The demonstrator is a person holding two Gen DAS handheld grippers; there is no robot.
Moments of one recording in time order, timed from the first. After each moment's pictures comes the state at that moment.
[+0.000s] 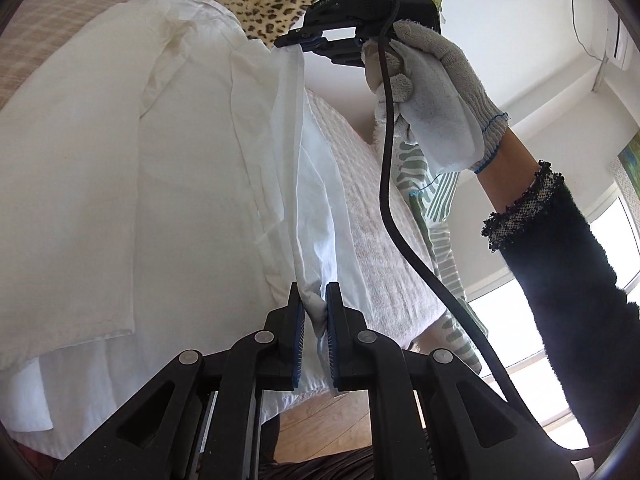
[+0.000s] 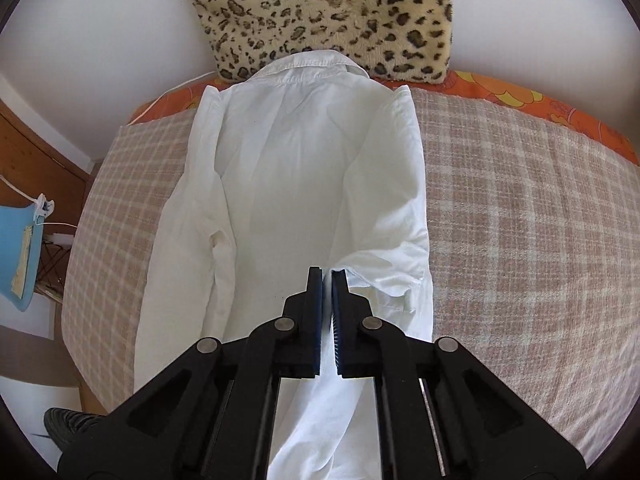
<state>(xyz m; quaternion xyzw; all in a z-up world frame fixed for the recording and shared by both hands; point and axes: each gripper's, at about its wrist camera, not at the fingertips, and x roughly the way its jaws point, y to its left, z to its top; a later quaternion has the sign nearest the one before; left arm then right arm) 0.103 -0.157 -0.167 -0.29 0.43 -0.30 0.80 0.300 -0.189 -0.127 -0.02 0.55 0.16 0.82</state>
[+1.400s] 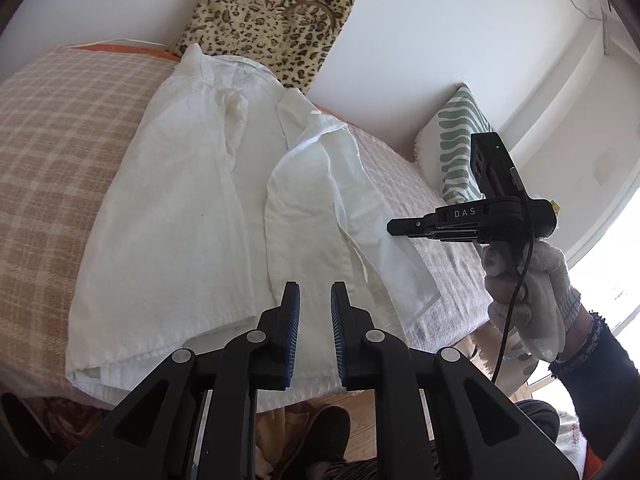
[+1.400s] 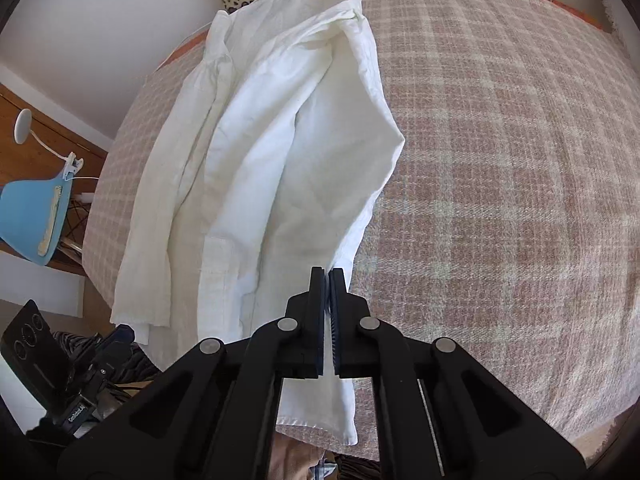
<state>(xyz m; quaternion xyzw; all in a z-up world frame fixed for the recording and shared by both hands) 0.075 -0.131 -0.122 -0.21 0.40 -0.21 0.87 0.121 -0.297 -0.161 0.05 0.58 0.20 0.79</state>
